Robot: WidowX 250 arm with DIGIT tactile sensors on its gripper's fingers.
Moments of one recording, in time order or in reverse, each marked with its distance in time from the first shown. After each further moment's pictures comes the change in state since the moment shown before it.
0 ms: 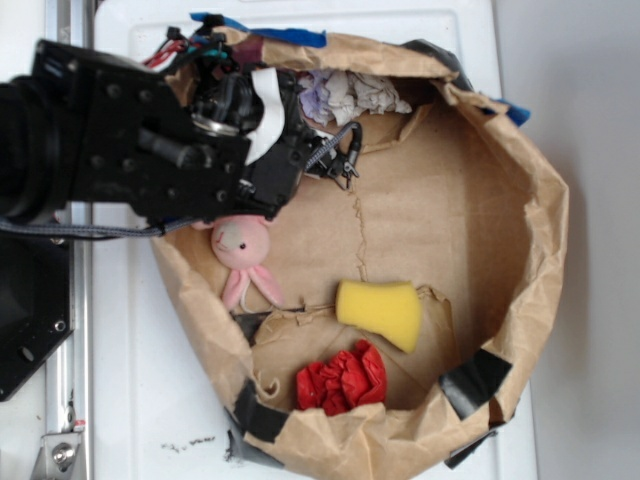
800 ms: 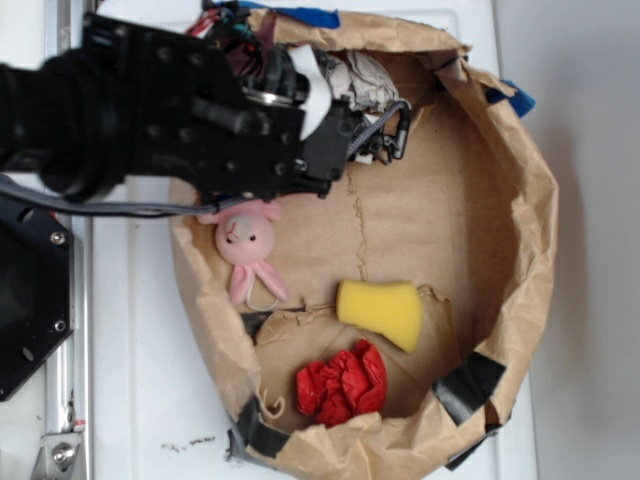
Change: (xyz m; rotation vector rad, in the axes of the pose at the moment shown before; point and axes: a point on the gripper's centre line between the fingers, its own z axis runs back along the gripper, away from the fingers) arm 0.014 -0.017 -0.005 0.051 -0.003 0.101
